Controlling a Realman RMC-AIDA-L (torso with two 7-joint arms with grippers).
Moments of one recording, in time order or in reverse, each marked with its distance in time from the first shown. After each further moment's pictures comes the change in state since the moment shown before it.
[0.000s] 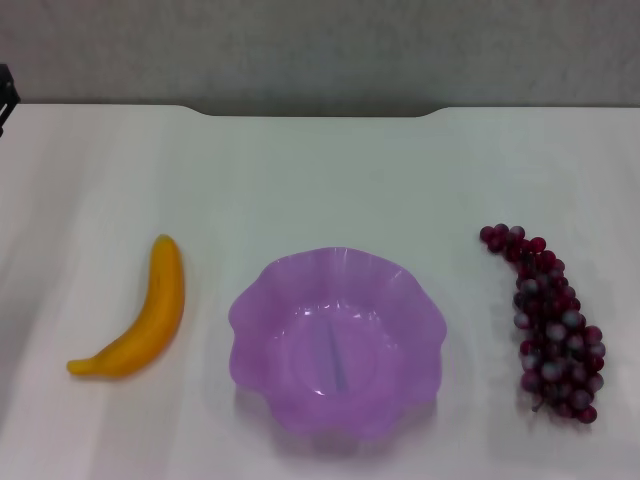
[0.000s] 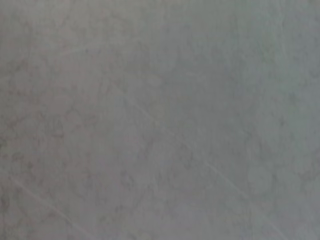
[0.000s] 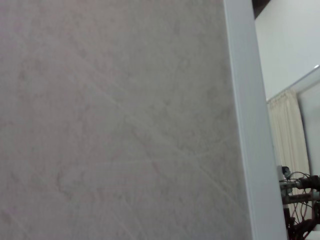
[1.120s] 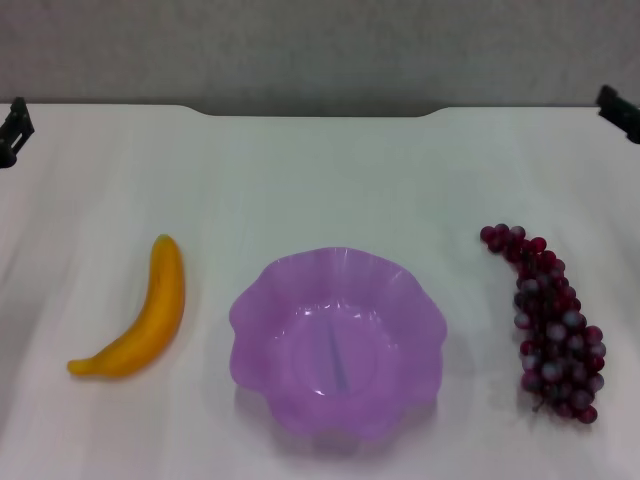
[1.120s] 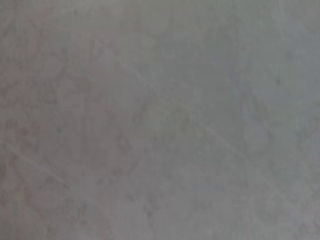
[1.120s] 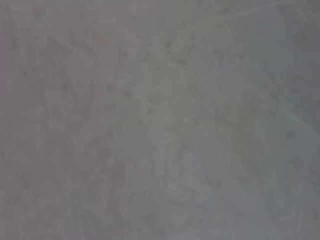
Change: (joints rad) left arm -0.010 0.003 0.012 0.030 0.036 0.070 0.004; right arm -0.012 -0.009 -0.102 -0.422 -0.785 0.567 0.867
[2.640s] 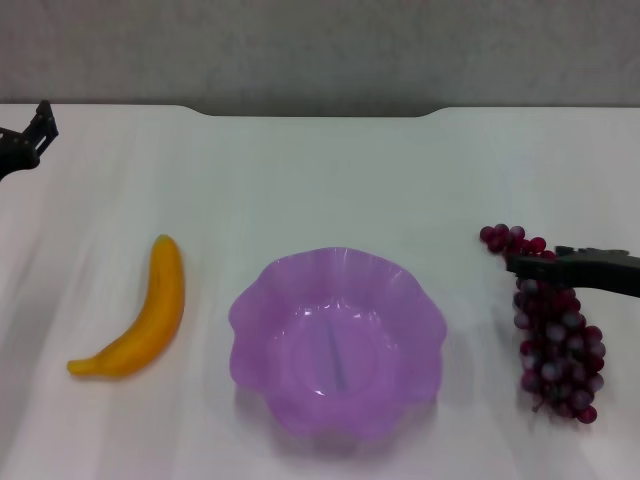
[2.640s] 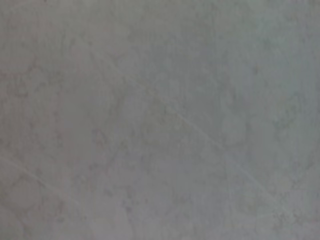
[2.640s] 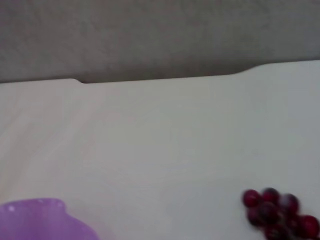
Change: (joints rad) left arm -0.014 -0.002 0.038 -0.010 0.004 0.034 0.002; right arm -0.183 0.004 -0.279 -0.381 -0.879 -0.151 1.040
